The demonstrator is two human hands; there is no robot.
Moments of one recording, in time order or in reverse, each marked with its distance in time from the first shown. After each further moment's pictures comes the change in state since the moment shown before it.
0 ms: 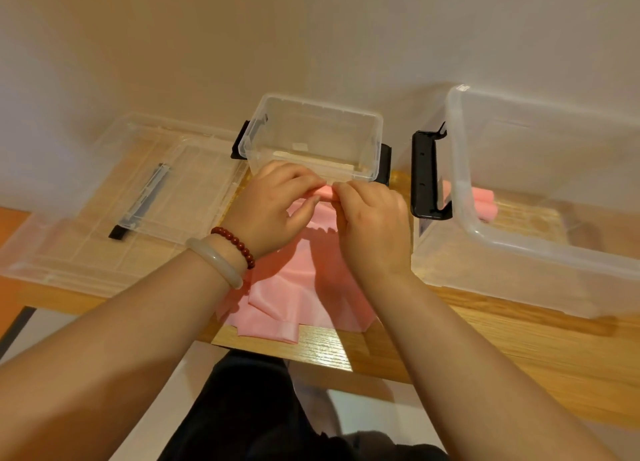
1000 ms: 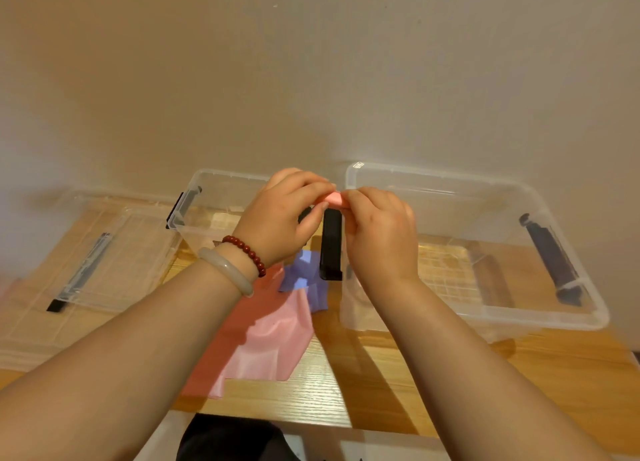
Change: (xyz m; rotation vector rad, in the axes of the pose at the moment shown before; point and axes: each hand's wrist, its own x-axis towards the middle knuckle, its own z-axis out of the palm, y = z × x) left_hand 0.133 0.111 0.005 -0.030 -0.018 0.061; right_hand 0.059 0.093 -0.124 -0.015 0.044 0.140
